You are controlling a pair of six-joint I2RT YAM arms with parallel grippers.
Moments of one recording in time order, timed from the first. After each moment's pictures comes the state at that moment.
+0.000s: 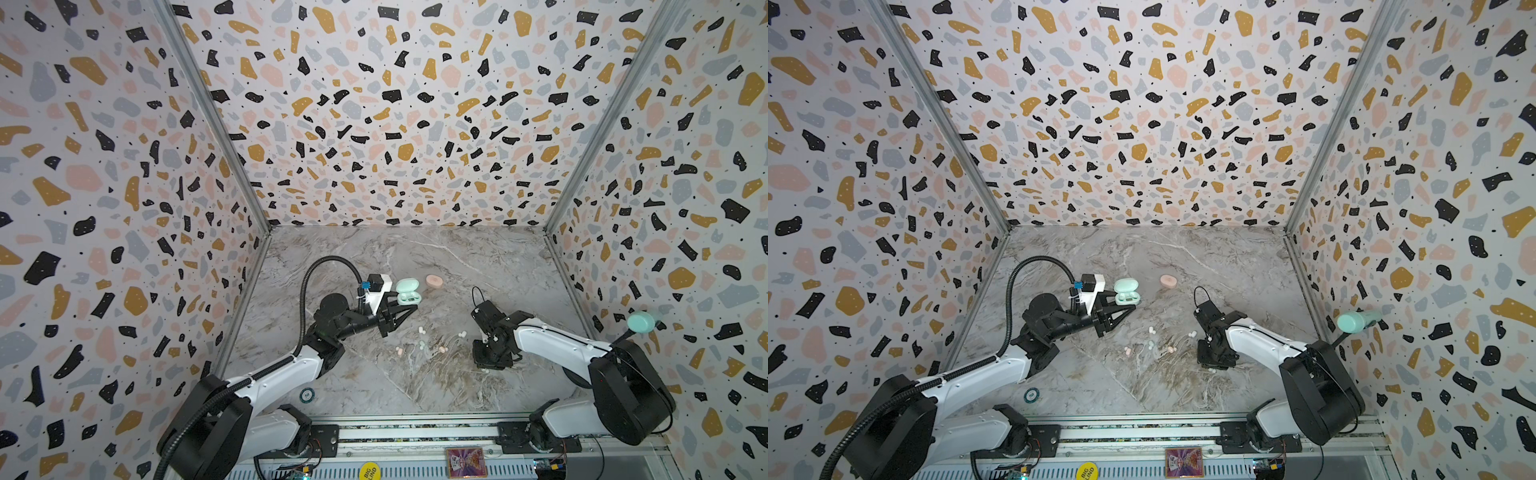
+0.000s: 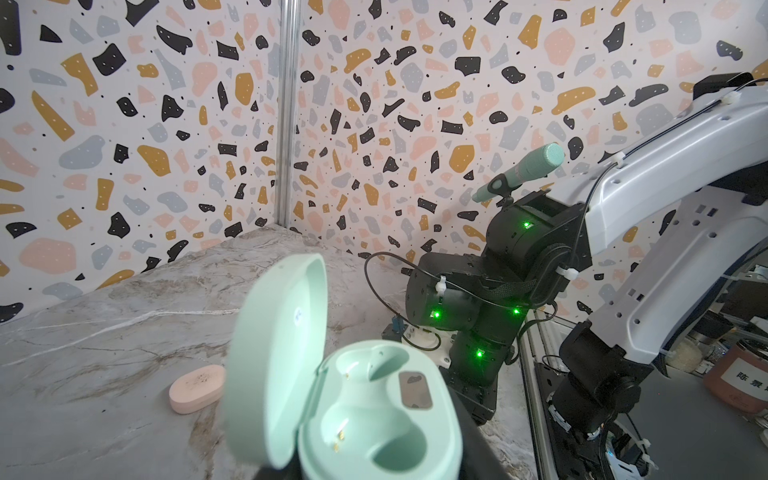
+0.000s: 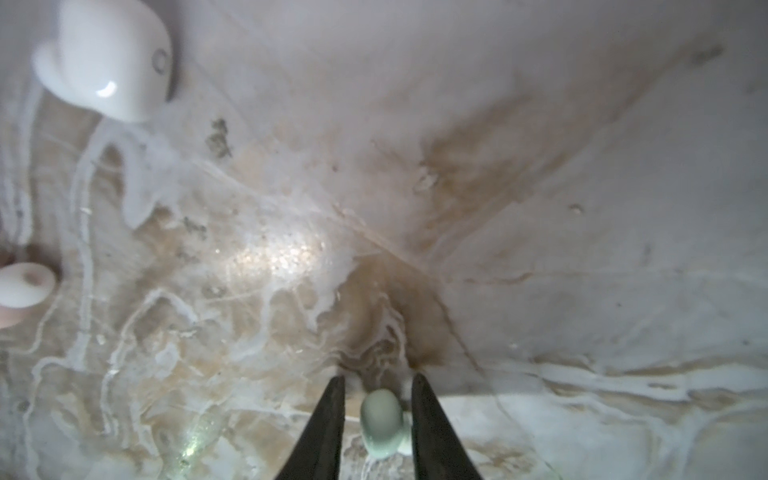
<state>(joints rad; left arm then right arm) -0.56 1.20 0.50 0.75 0.67 -0.22 0.53 1.40 0.70 -0.80 -0.08 0.59</state>
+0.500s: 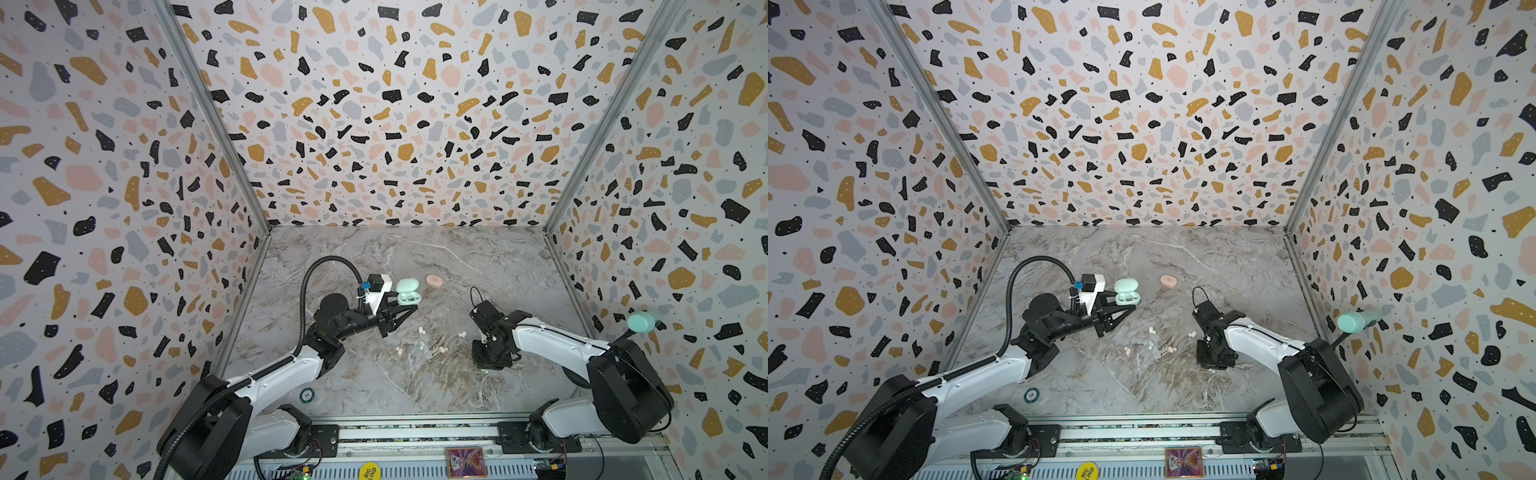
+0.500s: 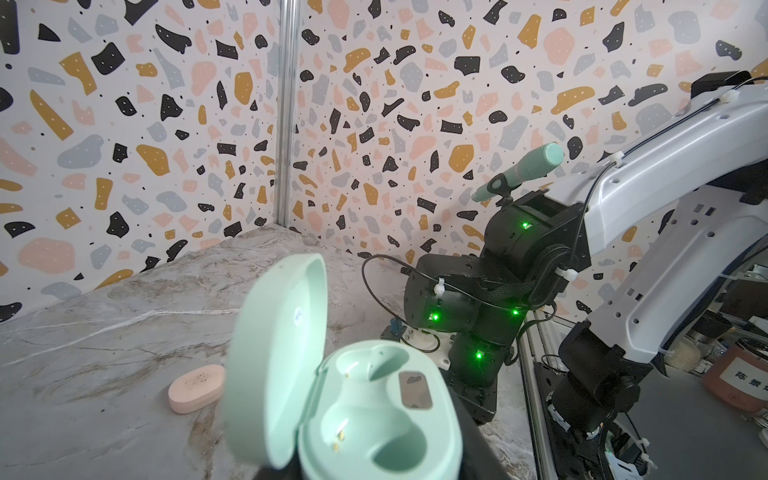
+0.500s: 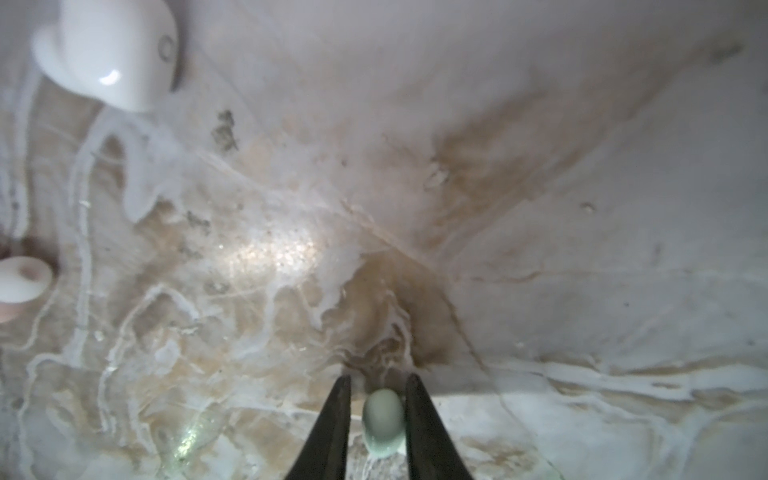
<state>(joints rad) -0.56 1.20 0.50 0.75 0.68 -0.22 0.54 1.41 0.70 -0.80 -0.08 0.59</state>
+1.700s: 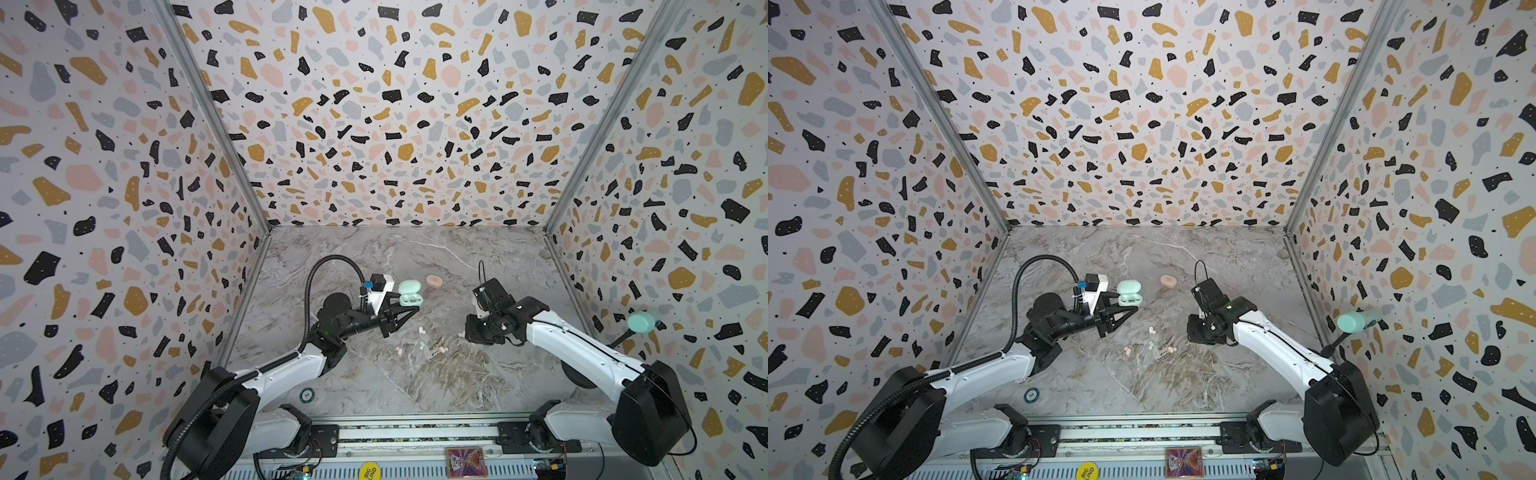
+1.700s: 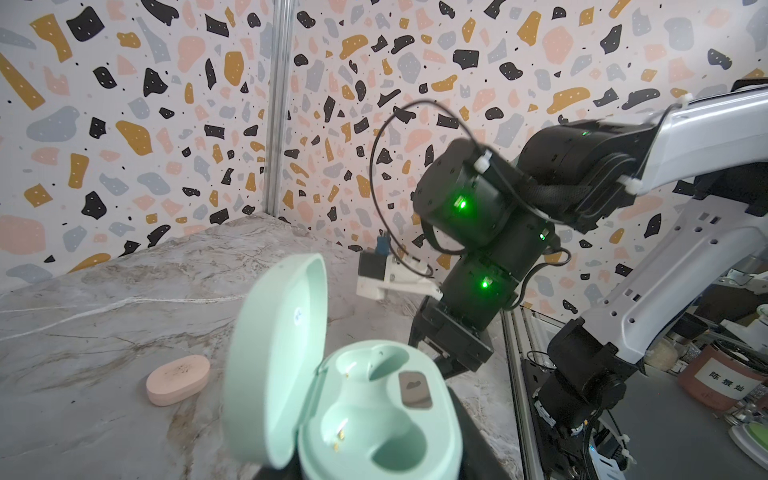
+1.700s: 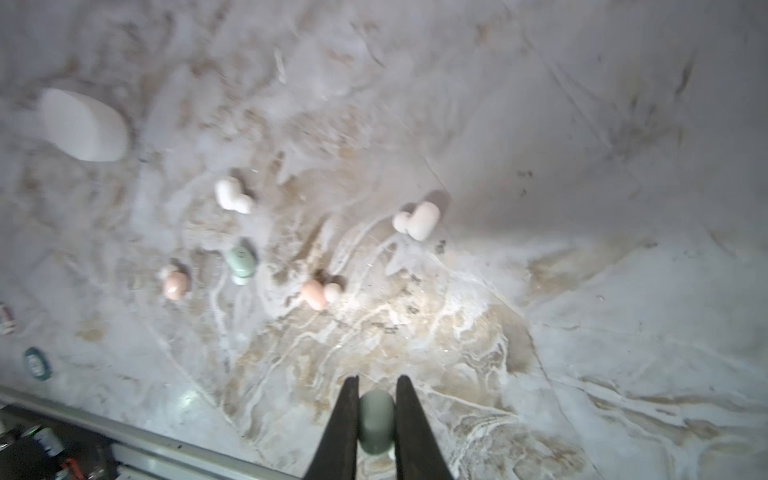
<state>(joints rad) -0.57 1.26 0.50 0.80 0.70 -0.27 0.56 1.26 0.93 -0.80 -0.15 0.58</state>
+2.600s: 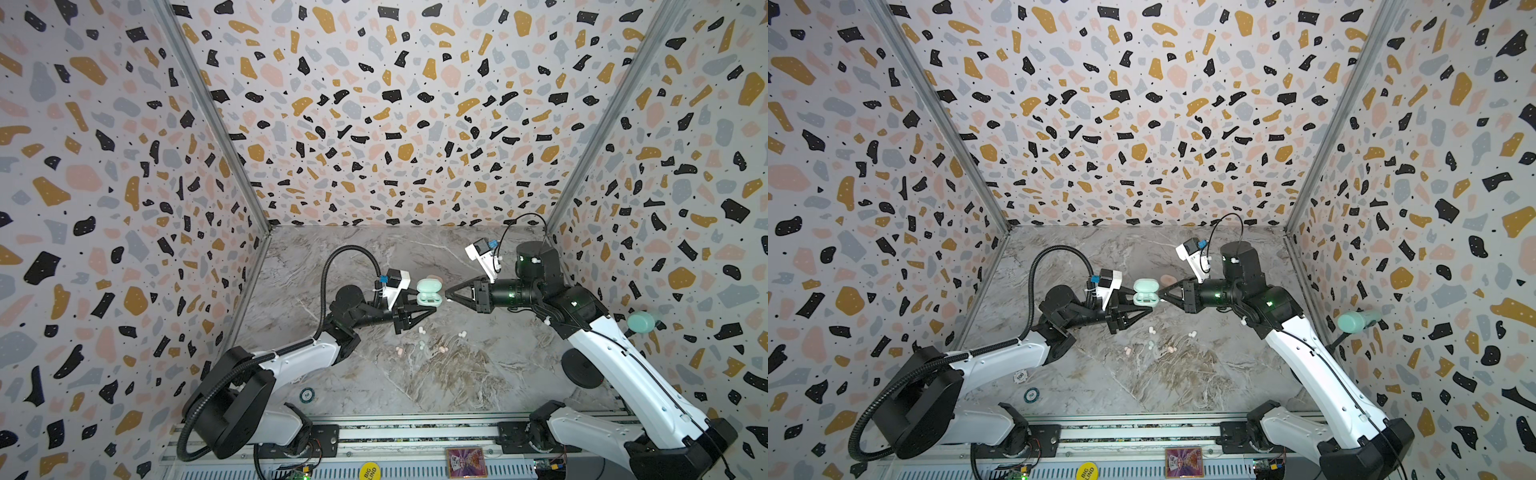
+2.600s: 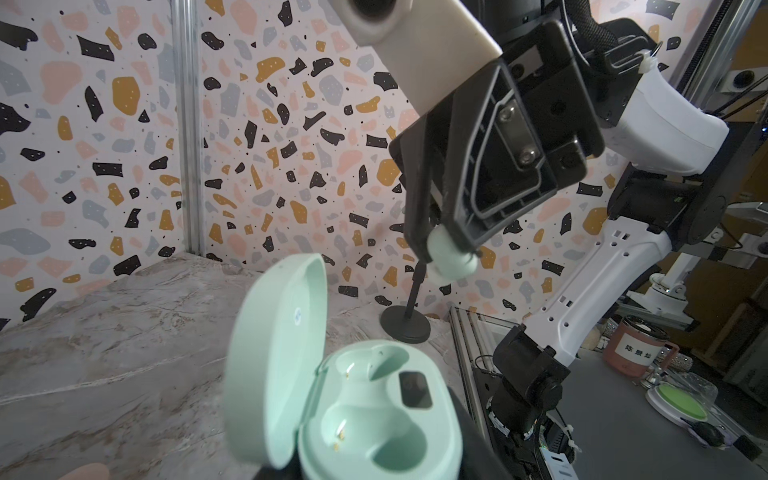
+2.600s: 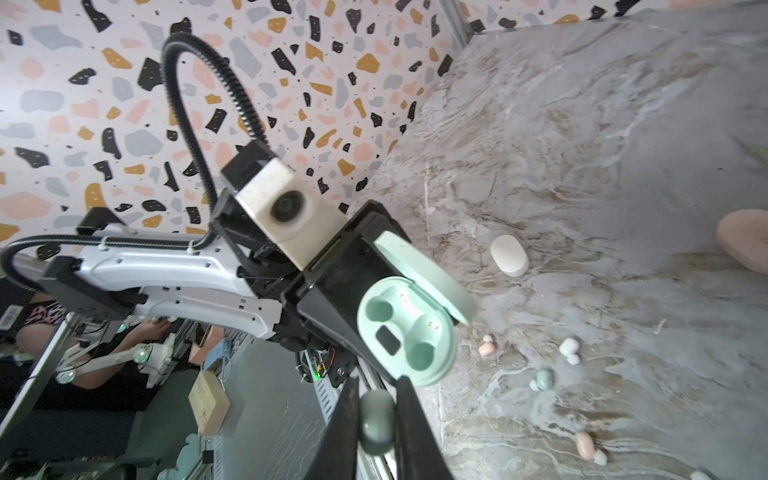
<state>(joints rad) -0.65 1.39 0.64 0.91 0.82 -0.30 0.50 1.09 1.20 -0.61 -0.80 0.35</state>
